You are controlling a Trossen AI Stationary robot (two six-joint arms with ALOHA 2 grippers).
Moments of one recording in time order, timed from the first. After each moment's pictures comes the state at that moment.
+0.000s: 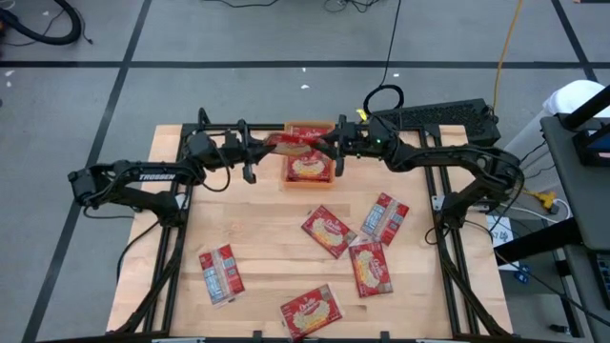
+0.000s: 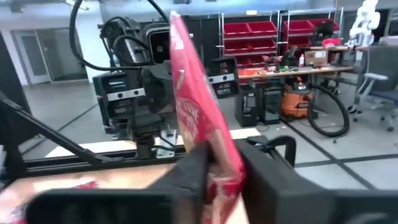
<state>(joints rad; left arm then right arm) 0.51 1.22 0.44 1.03 0.37 0.00 -0.45 1.54 0.82 0.79 -0.38 0.09</state>
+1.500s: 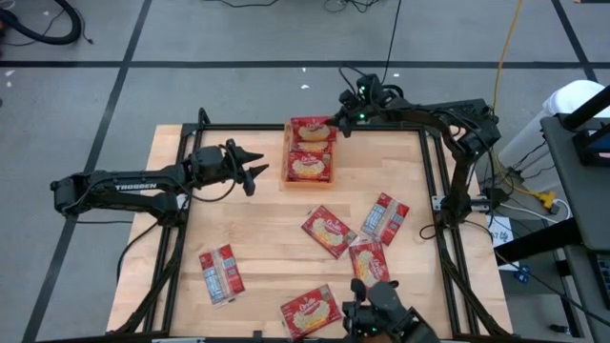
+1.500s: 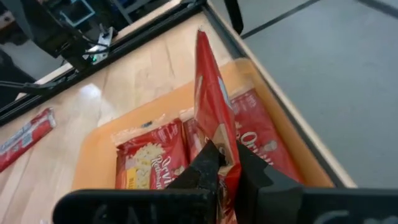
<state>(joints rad) 0.35 0.97 0.44 0.24 -0.09 -0.05 -0.89 1.89 1.25 -0.02 -0.76 -0.04</state>
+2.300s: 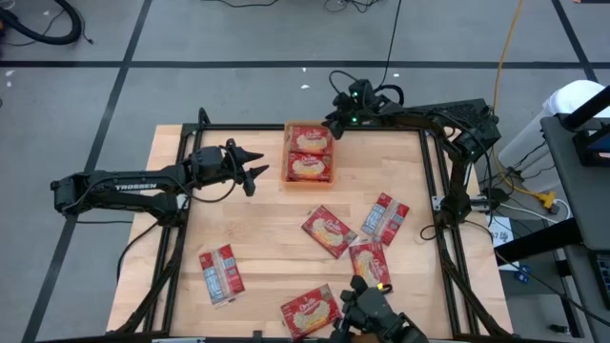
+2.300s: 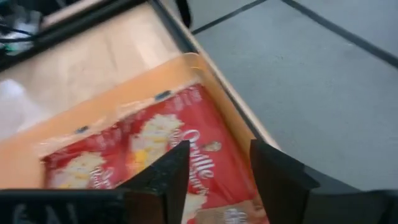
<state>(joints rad) 0.35 0.97 0.44 0.24 -0.09 -0.03 -0.83 1.92 1.25 0.02 -0.47 -0.05</state>
